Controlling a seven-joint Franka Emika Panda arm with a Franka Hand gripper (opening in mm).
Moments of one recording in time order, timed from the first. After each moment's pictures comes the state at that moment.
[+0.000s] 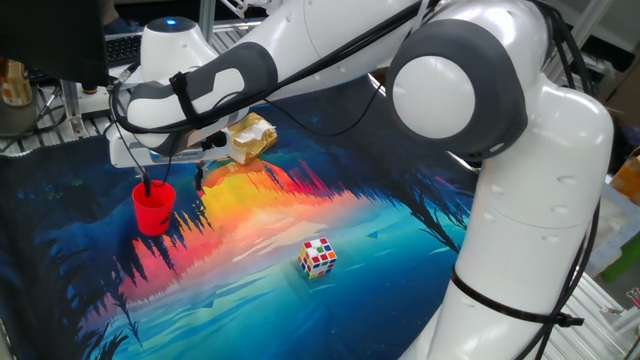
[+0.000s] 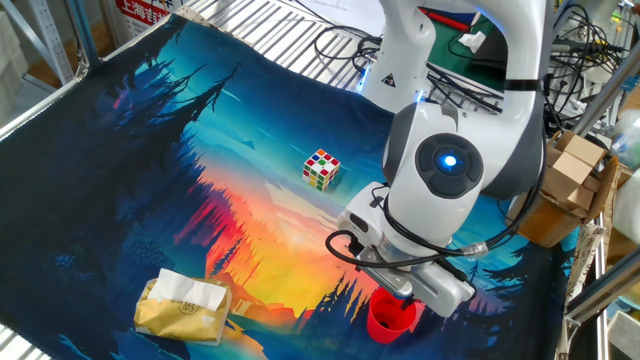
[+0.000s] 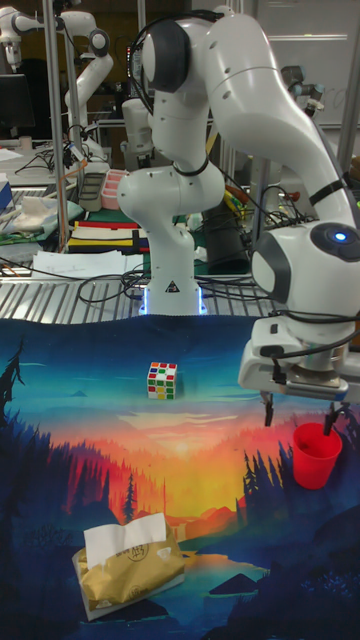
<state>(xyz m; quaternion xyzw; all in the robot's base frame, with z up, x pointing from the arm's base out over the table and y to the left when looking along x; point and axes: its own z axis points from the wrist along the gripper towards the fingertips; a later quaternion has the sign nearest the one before) 0.532 0.206 0.162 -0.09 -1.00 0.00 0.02</state>
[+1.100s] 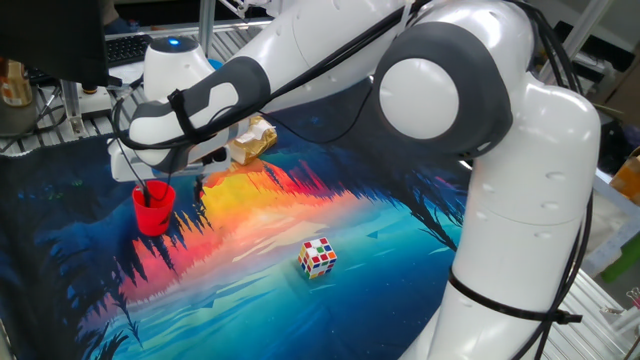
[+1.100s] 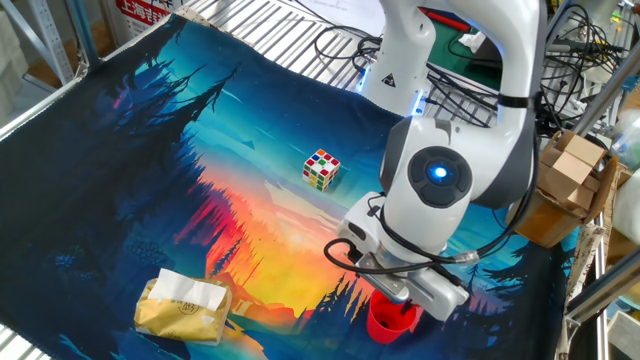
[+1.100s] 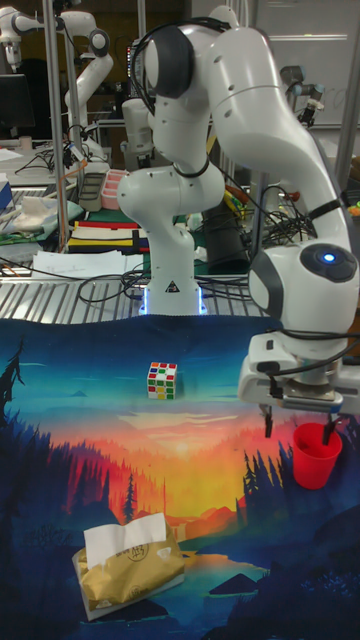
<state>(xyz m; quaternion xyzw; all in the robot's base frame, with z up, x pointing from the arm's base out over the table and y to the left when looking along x) 0.526 0.208 0.133 -0.09 -1.00 -0.01 0.02</state>
